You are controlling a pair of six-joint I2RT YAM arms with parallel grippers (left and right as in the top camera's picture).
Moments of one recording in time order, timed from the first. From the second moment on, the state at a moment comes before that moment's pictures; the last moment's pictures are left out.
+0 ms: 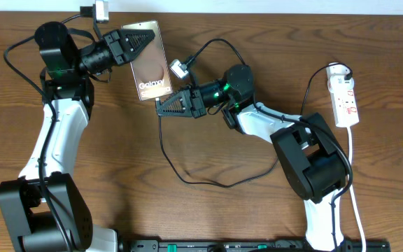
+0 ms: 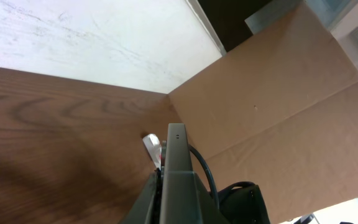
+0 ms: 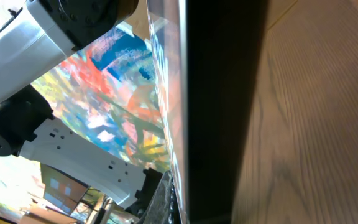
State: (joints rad) left arm 0.12 1.65 1.18 0.39 1.18 -0.86; right arm 0.54 2.15 1.26 1.21 -1.39 1.25
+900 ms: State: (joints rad) left arm 0.12 1.65 1.18 0.39 1.21 -0.85; right arm 0.51 2.15 1.26 1.21 -1.45 1.25
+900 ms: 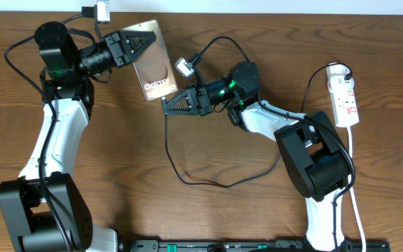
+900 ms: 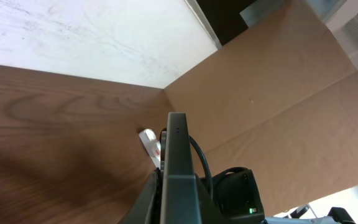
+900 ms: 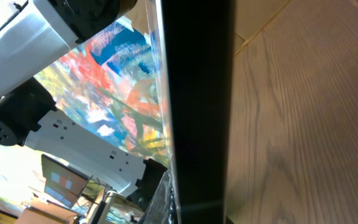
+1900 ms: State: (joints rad) left arm 0.12 1.65 1.18 0.38 1.22 -0.84; right arm 0.51 2.15 1.26 1.21 -1.45 1.25
